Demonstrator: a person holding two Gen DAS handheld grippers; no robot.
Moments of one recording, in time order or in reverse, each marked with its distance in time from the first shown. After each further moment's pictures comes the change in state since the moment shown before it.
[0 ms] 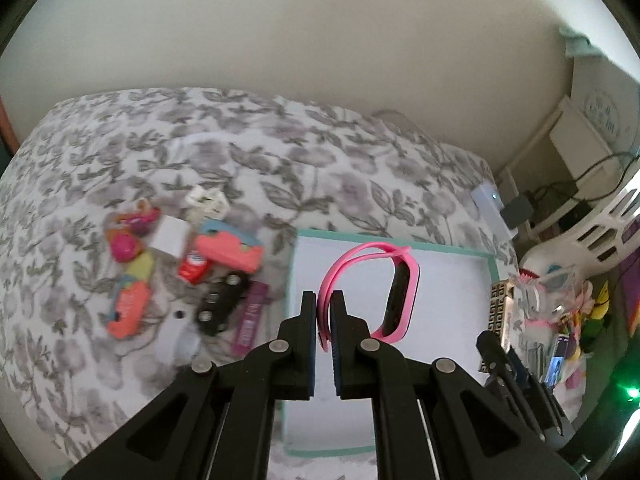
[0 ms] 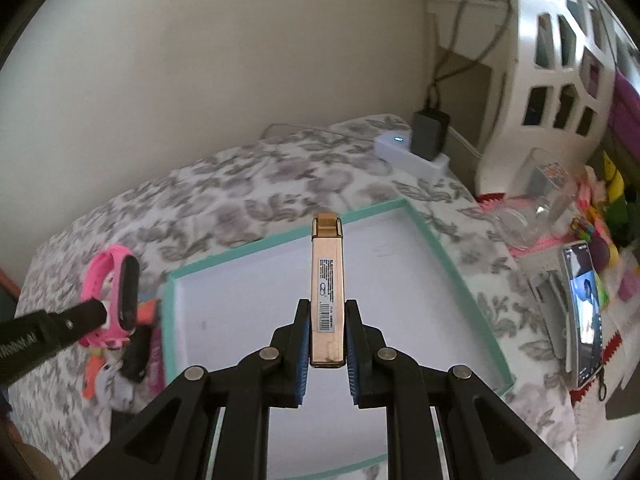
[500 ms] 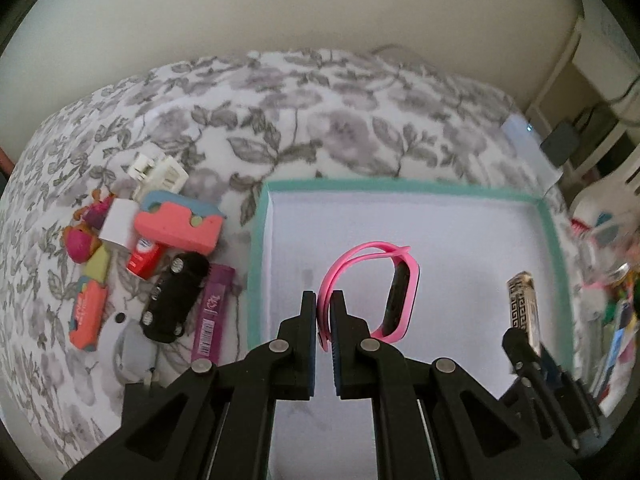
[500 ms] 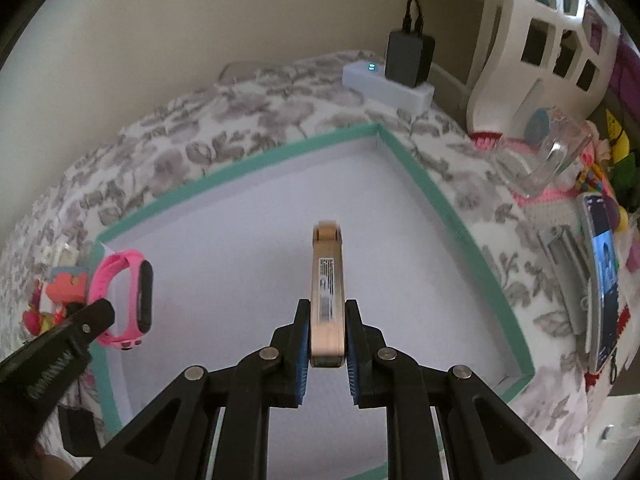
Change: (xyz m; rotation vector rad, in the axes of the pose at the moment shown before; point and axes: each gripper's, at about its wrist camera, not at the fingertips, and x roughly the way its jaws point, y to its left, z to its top) left arm 0.088 -0.029 -0.025 0.124 0.099 0.126; right arm 0.066 -0.019 -0.023 0.019 0.174 -0.076
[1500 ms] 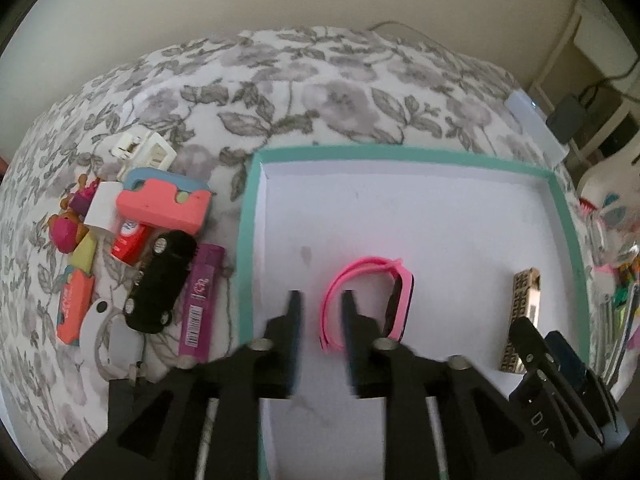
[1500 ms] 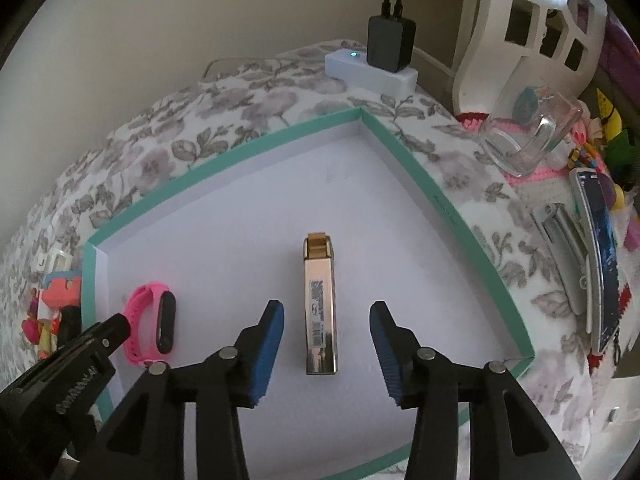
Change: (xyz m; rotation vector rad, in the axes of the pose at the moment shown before) left arm 0.011 0.001 -0.009 0.008 0.026 -0.004; right arm -0.001 -0.009 -0.003 0.060 0.011 -0.008
